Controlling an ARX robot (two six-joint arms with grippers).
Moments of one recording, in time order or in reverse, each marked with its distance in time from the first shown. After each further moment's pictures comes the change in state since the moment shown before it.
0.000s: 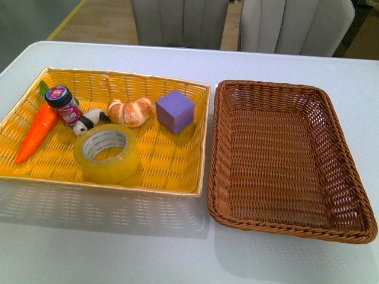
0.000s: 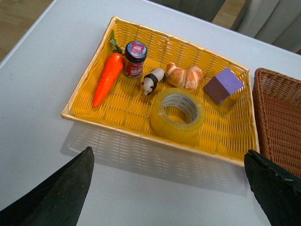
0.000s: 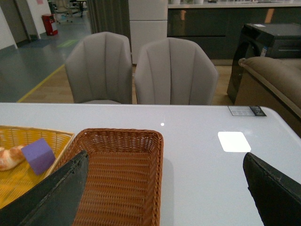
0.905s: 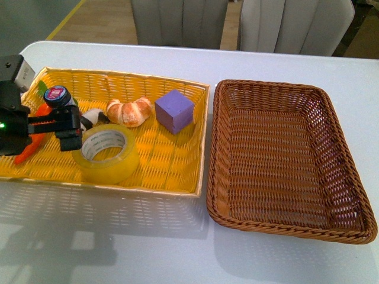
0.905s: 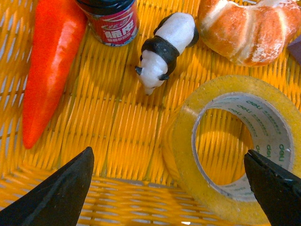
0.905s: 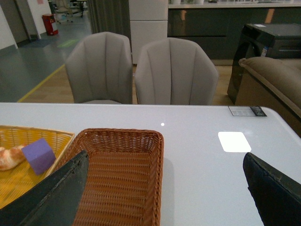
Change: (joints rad) left arm -0.130 1.418 0.591 0.473 -0.092 0.062; right arm 0.000 0.000 0.000 0.000 0.000 0.000
